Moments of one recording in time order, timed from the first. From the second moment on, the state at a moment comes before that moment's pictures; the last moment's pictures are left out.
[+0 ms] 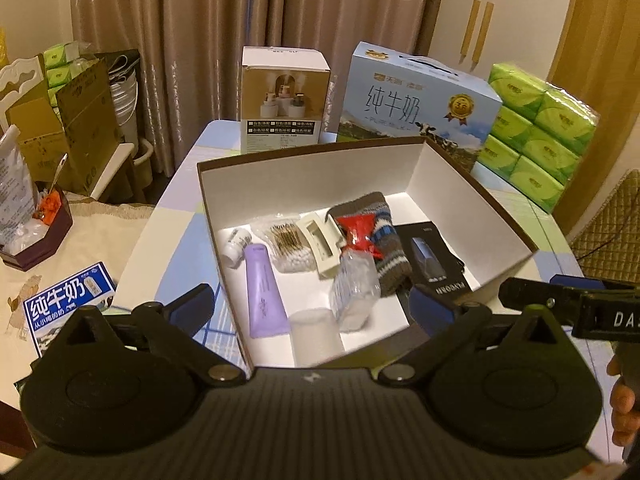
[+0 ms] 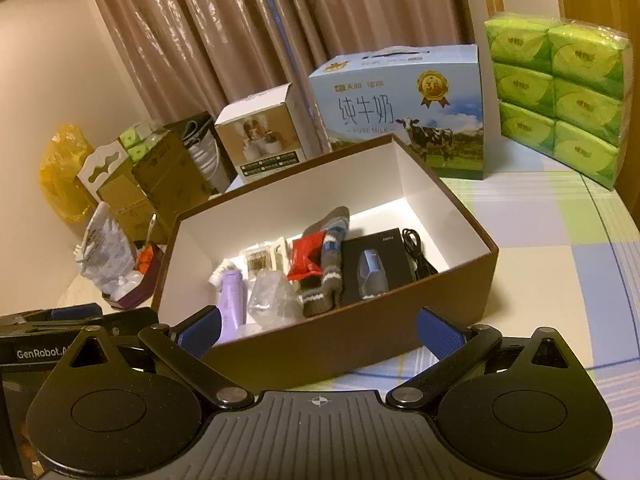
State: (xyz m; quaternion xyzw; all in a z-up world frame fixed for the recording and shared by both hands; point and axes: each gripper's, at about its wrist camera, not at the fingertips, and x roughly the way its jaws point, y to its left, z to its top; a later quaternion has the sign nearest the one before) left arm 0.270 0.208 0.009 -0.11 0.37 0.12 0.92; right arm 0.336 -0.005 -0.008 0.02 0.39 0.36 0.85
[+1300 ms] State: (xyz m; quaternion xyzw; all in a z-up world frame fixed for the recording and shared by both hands) left arm 0.129 0.068 0.021 -0.12 0.38 0.13 0.91; right arm 0.221 -0.158 0.005 -0.03 0.40 0.40 0.83
